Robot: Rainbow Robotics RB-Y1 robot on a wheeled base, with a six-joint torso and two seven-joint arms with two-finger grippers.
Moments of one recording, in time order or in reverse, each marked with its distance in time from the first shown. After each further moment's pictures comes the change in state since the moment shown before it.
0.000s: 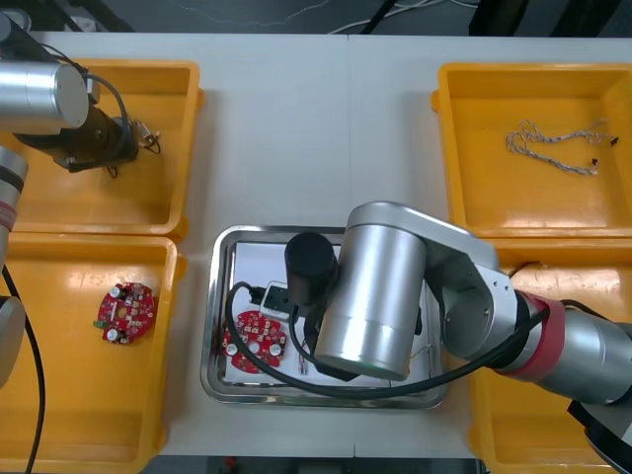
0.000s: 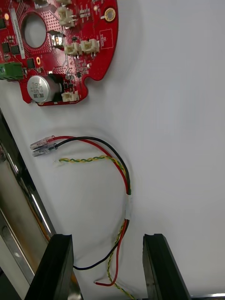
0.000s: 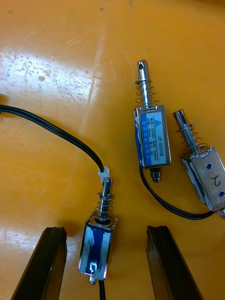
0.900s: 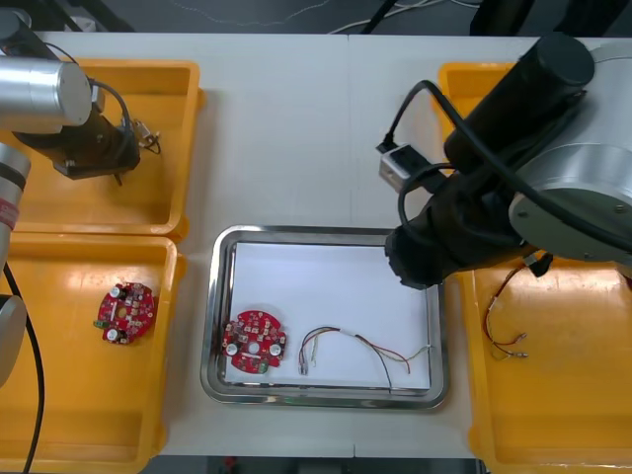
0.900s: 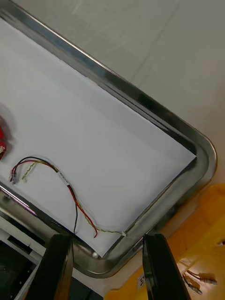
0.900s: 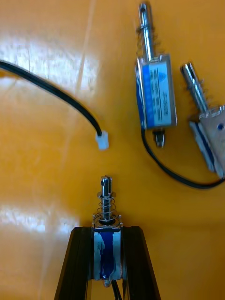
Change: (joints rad) right arm 0.062 -0.211 -0.527 -0.219 -0.295 0.092 -0.466; left arm -0.006 -0.001 -0.008 -0.016 0.004 0.118 -0.006
